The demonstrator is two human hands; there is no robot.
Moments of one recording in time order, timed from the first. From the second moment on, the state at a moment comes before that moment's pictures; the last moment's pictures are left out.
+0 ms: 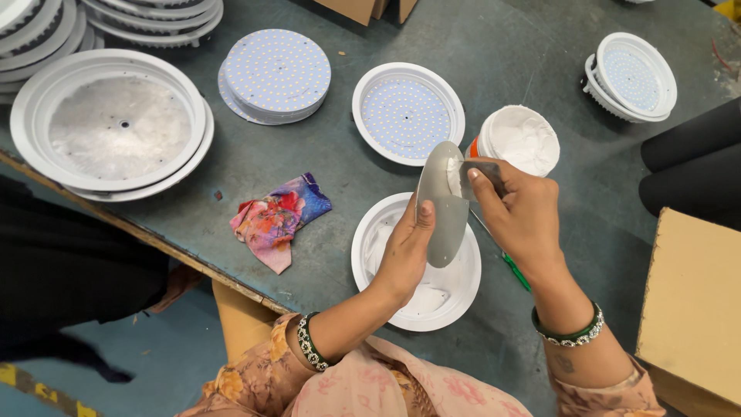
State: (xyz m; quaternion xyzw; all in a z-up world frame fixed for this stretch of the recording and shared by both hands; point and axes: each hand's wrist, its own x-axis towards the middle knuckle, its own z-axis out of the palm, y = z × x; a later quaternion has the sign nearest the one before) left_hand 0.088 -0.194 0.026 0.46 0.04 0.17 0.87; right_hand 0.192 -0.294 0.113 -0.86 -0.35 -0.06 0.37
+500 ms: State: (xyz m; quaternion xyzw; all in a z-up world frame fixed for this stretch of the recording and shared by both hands) left_hand 0.085 -0.183 0.022 0.41 0.10 0.10 0.90; right_hand 0.165 -0.263 0.120 -0.82 -0.48 -0.13 0.29
